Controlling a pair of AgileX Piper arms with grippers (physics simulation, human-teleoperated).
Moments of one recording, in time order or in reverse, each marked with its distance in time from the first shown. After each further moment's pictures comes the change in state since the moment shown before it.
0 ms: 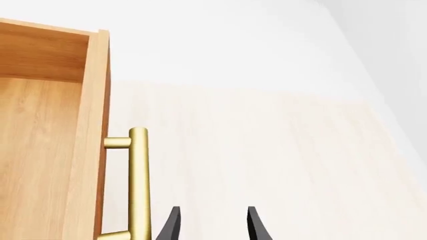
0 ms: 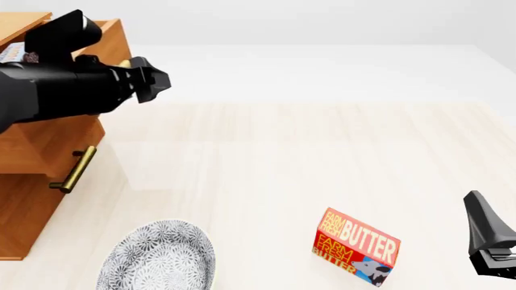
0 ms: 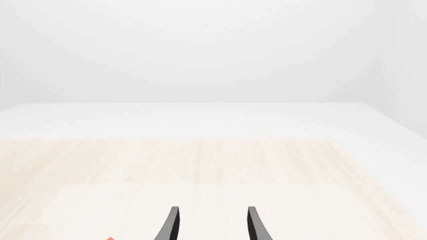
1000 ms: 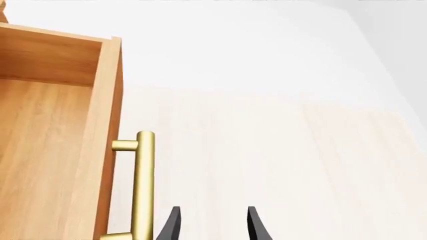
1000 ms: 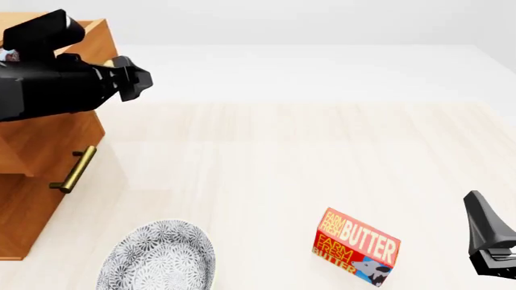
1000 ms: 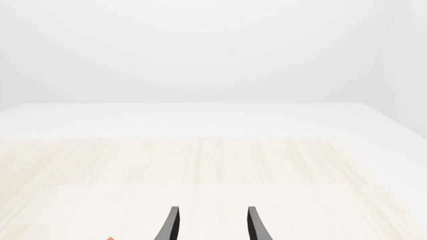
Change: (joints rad) left arm 0.077 -0.012 0.008 0.006 0.022; right arm 0.000 0.000 0.000 0.000 0.000
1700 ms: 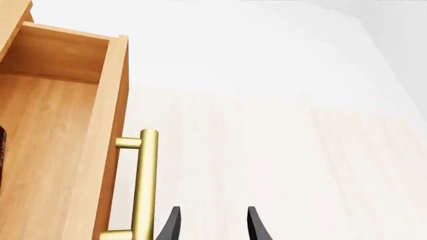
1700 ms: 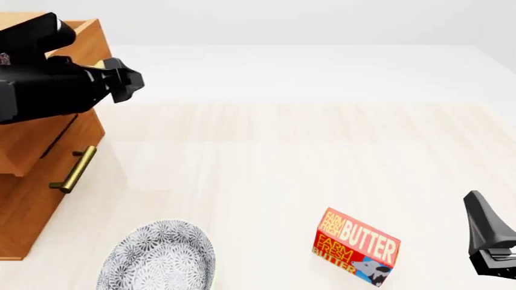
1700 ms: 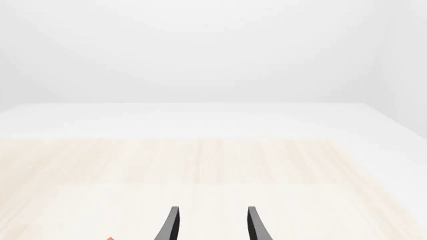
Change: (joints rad) left arm 0.038 -0.011 0.023 -0.016 0.000; right arm 0.000 0.000 0.000 0.000 0.000
